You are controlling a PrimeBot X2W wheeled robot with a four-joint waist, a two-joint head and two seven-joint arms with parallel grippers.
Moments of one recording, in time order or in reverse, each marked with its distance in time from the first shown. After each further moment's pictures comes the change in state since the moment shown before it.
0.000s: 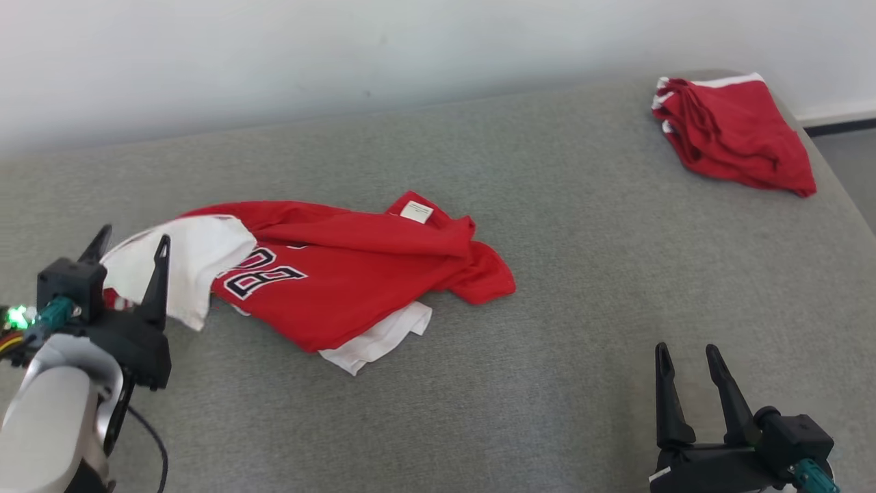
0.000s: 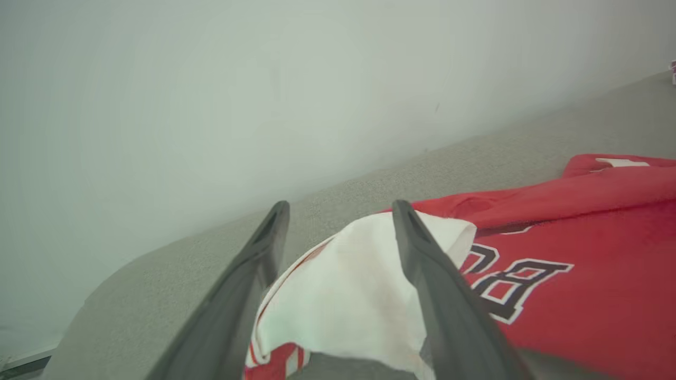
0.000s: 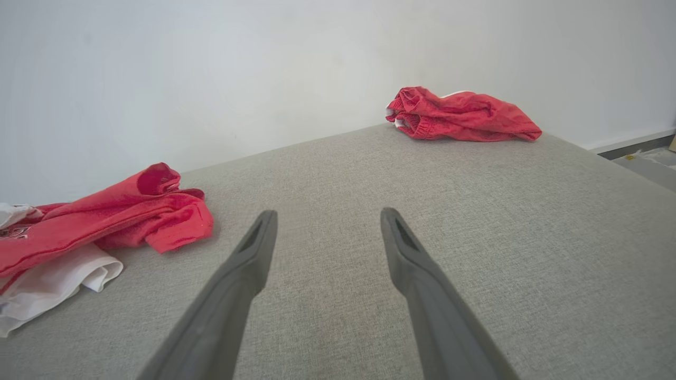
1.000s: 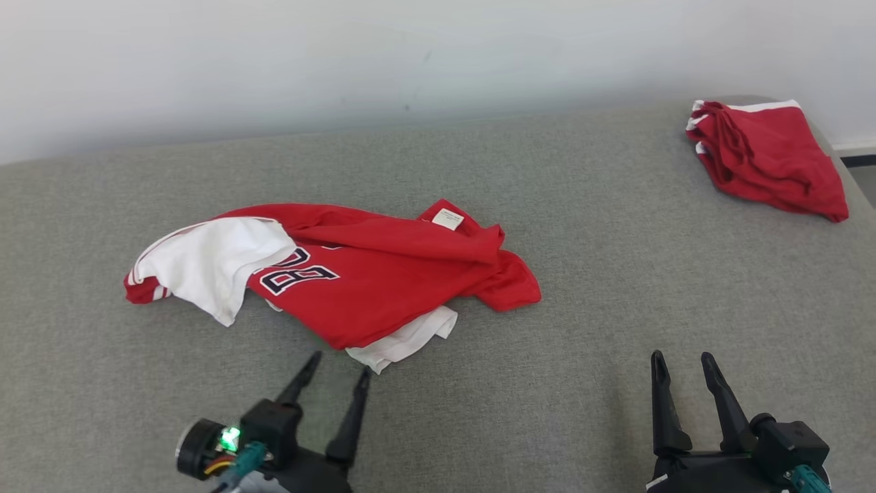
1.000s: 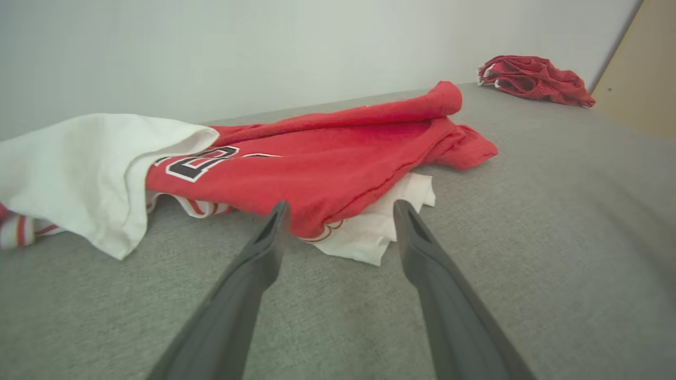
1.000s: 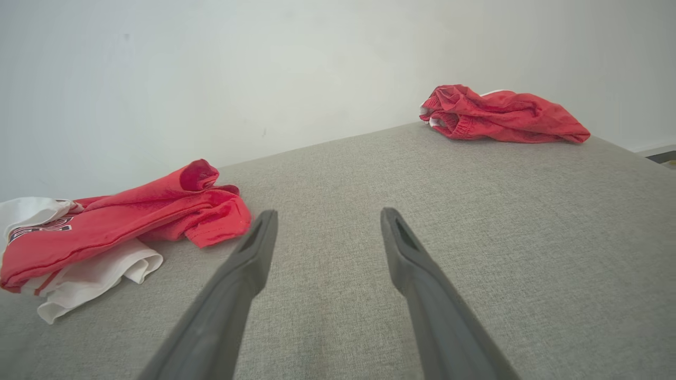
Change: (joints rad) left arm 0.387 -0.204 -0.158 -0.340 -0.022 0.052 -0.009; right arm 0.022 0.000 0.012 0.003 0.005 0.000 0.000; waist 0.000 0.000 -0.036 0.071
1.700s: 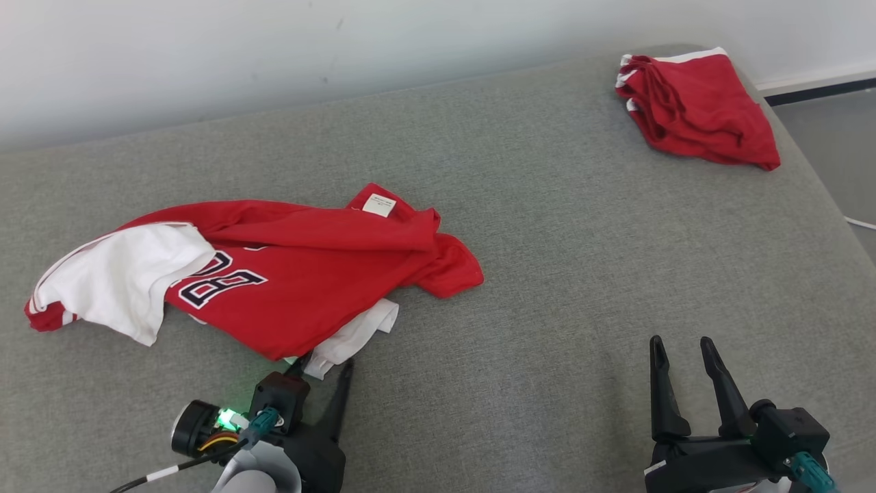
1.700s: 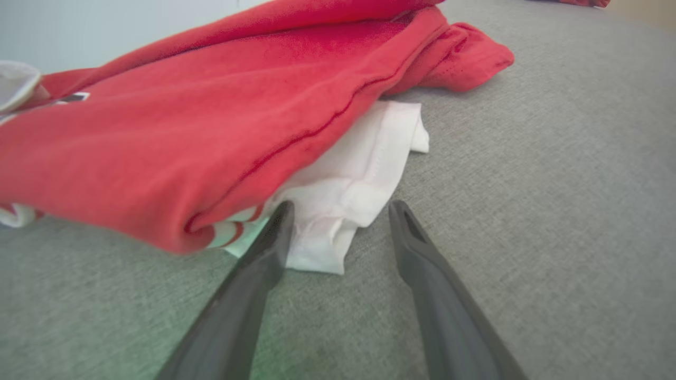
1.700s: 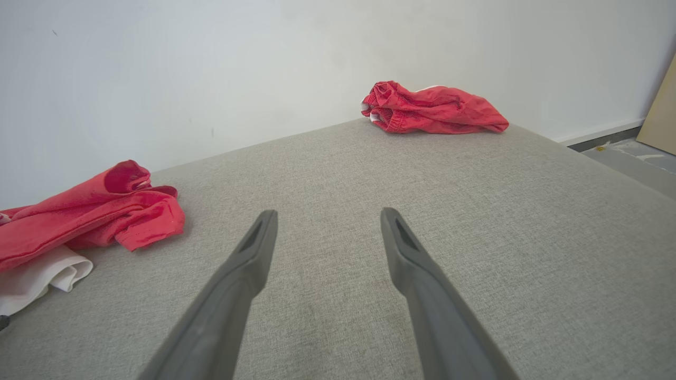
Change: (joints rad) left arm -0.150 -0.043 -0.028 0.285 0.055 0.003 0.000; right arm -0.031 -0.002 0.000 -0.004 0.000 0.000 0.000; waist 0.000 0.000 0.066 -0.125
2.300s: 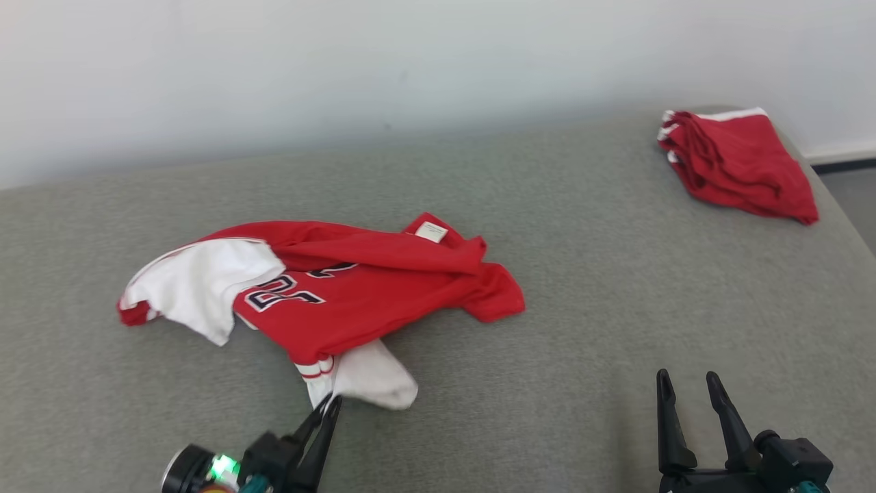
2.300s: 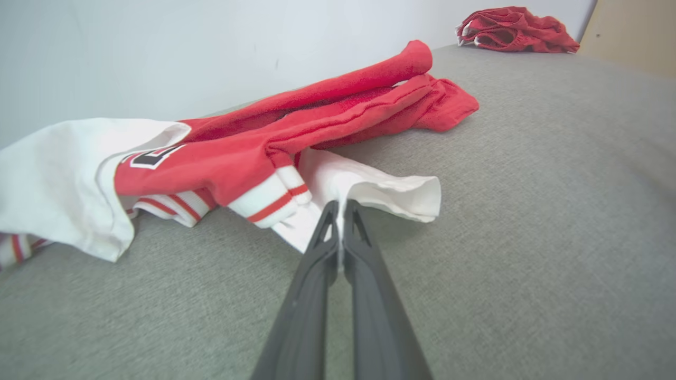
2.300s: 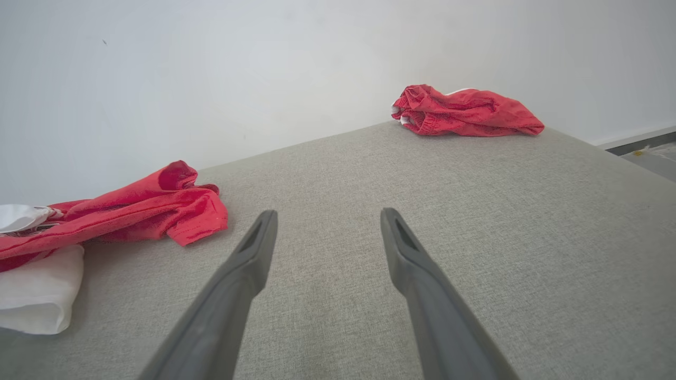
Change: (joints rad) left arm 0.179 0.064 0.009 -0.253 0.040 -0.007 0.002; right arm 0.062 0.004 -0.012 0.012 0.006 0.000 0.000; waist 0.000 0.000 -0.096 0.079
